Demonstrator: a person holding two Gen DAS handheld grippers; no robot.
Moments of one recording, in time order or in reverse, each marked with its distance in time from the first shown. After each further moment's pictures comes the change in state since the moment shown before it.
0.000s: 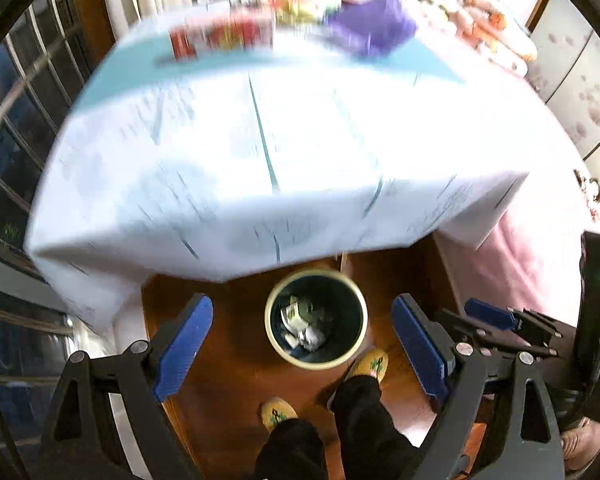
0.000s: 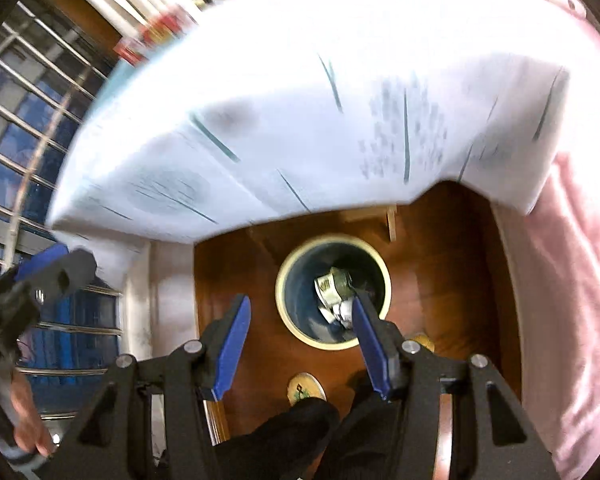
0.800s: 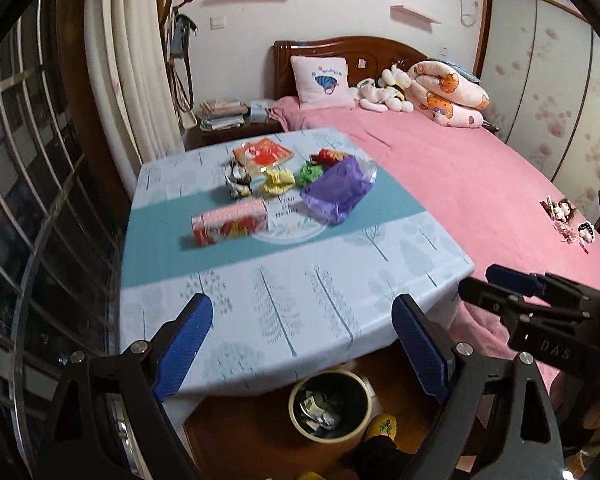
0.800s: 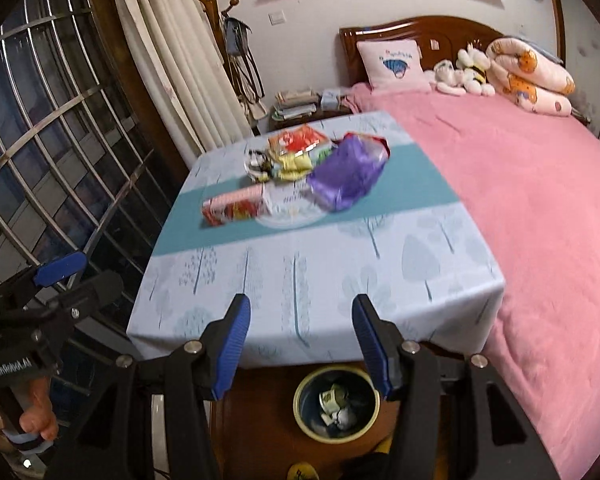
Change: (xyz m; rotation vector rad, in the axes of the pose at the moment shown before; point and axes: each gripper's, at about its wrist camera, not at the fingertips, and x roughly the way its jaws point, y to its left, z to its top) left arm -0.153 -0.008 0.091 0.157 -0.327 -0.008; right arm -0.167 0.072 0.088 -0.092 -0.386 -0.029
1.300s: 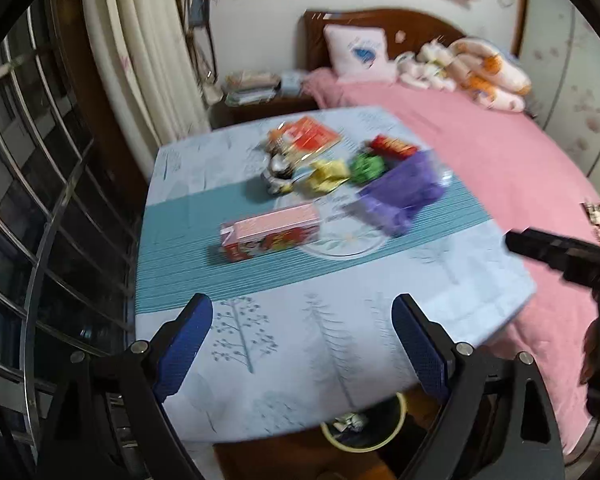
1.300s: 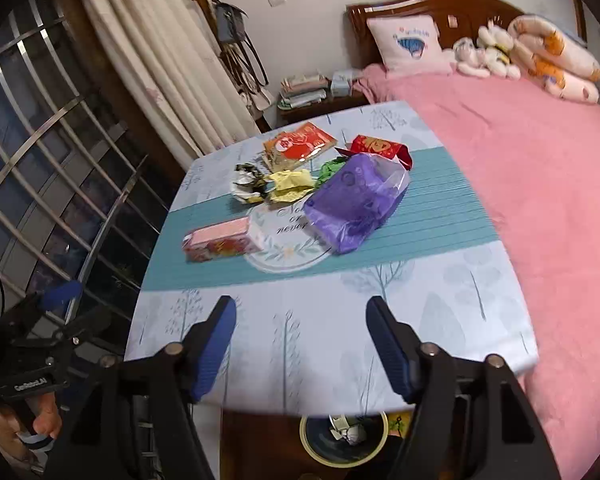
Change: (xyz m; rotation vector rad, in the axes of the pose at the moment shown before) left arm 0.108 0.054 0.061 -0.039 0.139 0.112; right arm 0.115 -0.050 0.094 0.043 0.118 0.096
